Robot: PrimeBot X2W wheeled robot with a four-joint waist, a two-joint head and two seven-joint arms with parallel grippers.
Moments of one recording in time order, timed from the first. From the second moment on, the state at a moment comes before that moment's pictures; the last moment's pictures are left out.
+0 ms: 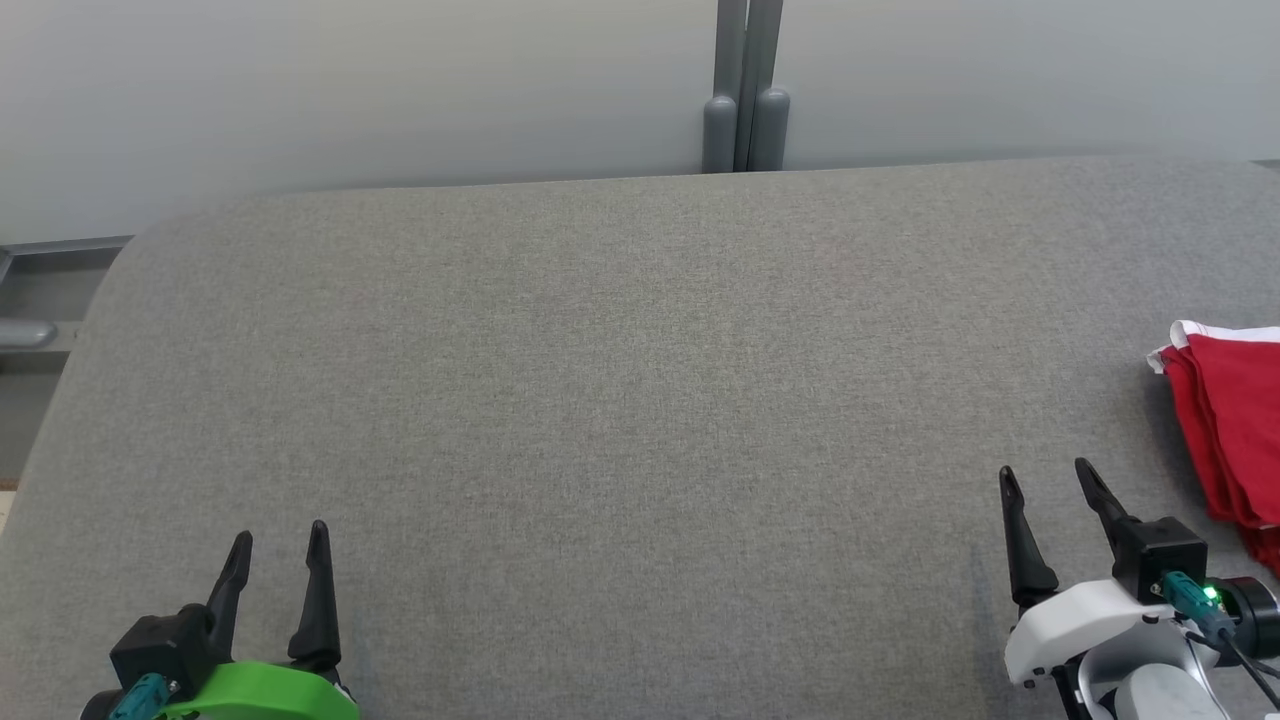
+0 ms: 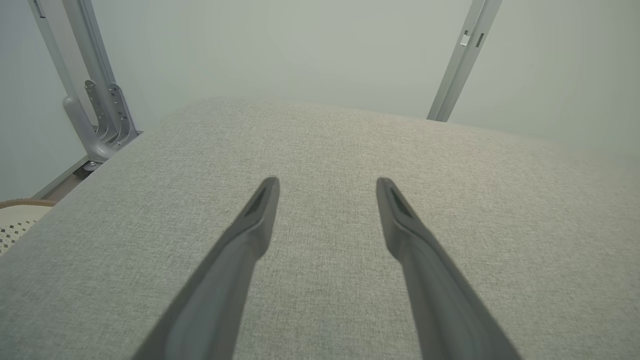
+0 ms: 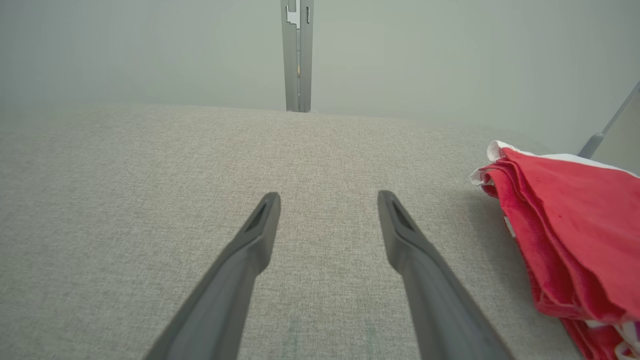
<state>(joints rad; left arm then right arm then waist) -0.01 0.16 -0.04 0.33 -0.36 -0.11 -0.26 -0.08 -0.07 -0.10 0.35 -0.01 0.13 -0.26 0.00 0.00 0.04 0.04</state>
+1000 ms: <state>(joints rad) 0.00 0.13 -0.04 0.39 -0.36 -0.12 -0.26 -0.05 -0.04 -0.10 0.39 -0.02 0.13 -0.26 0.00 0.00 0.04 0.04</state>
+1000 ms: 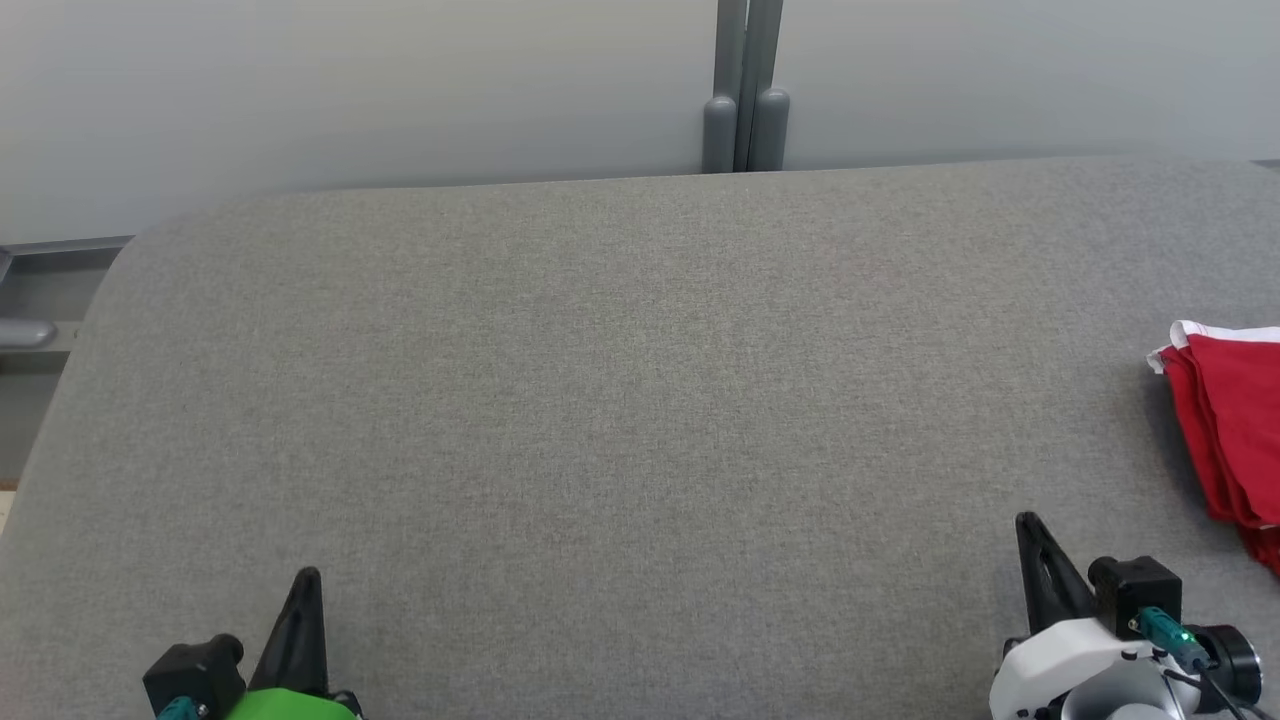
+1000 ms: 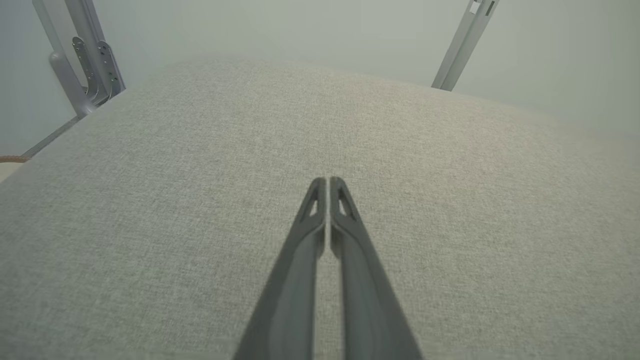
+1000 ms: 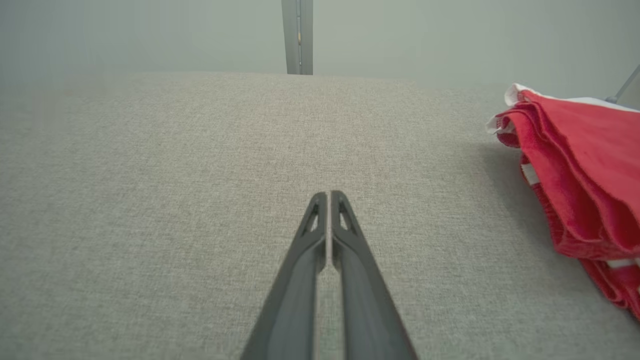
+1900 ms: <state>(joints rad) -0.01 0.10 0.00 0.38 -0.72 -0.12 -0.15 -0.05 -0.04 -0.11 0.38 0.46 0.13 -0.14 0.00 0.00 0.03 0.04</state>
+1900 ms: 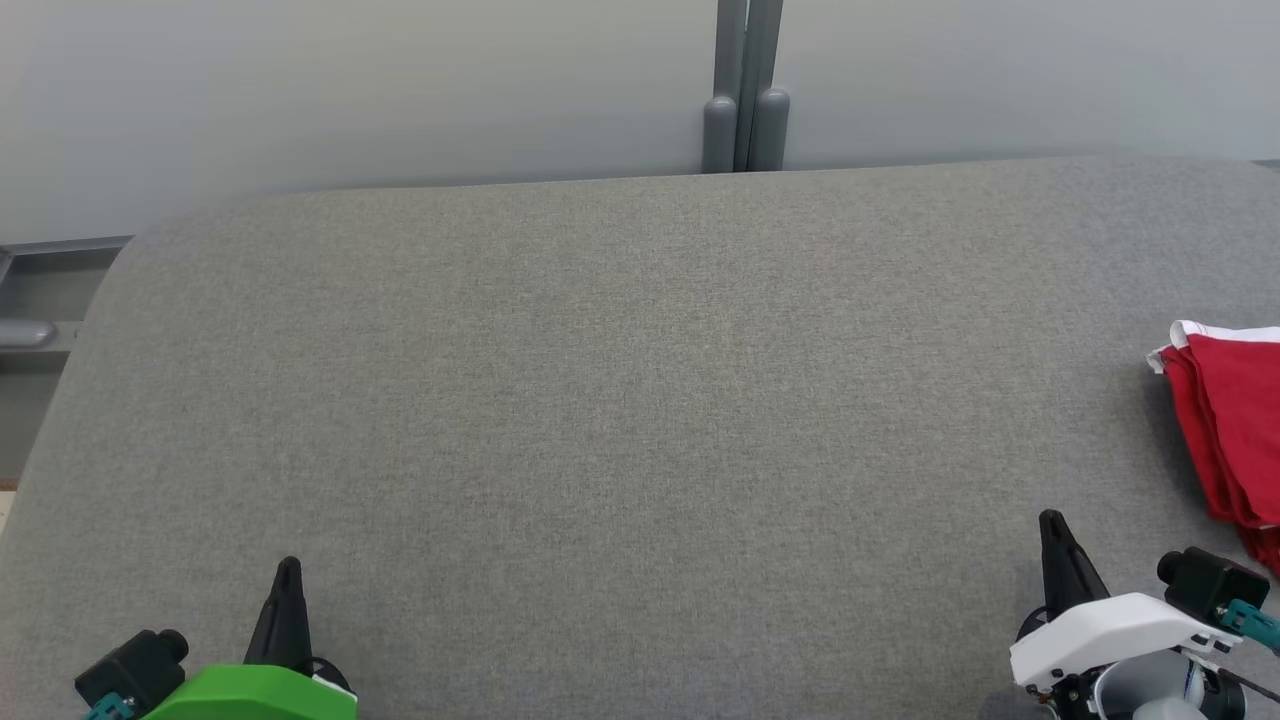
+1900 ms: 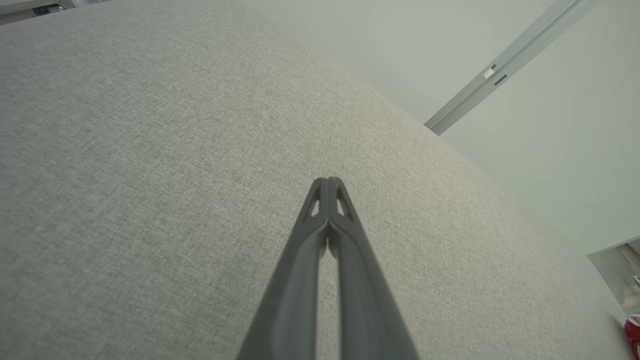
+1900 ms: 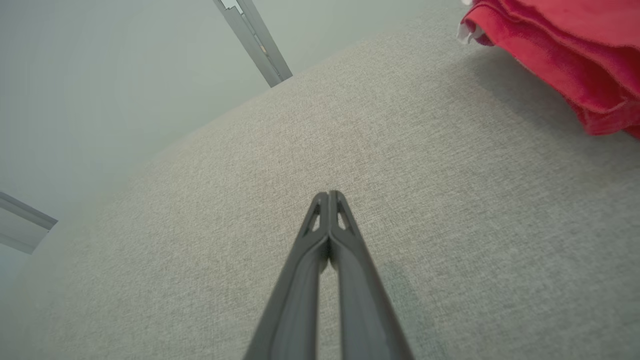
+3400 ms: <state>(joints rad) -0.07 0.07 0.05 0.31 -1.21 -0.12 -0.01 -0.08 -0.04 -0.12 0.31 1.09 0.13 0.00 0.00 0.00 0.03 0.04</state>
